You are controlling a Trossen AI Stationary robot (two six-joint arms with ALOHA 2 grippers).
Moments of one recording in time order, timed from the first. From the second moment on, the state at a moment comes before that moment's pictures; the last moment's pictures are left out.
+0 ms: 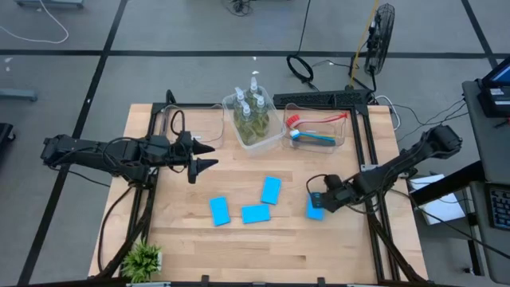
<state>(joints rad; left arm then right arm) -0.05 0.77 0.63 -0.12 -0.21 -0.38 0.46 1.18 0.49 -0.46 0.11 1.88</state>
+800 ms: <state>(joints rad) -0.05 0.98 0.64 0.21 -0.18 -0.47 0.08 1.16 0.62 0.21 0.40 0.93</state>
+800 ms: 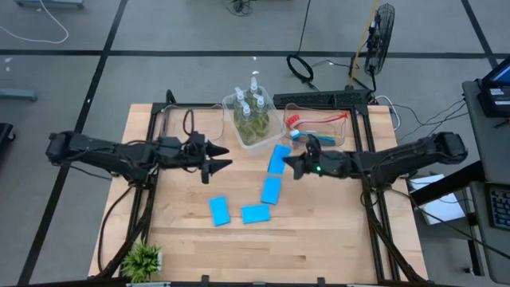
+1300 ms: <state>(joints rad) -0.02 1.22 0.75 0.38 -0.29 -0.34 -0.03 1.33 0.86 0.21 0.44 0.47</state>
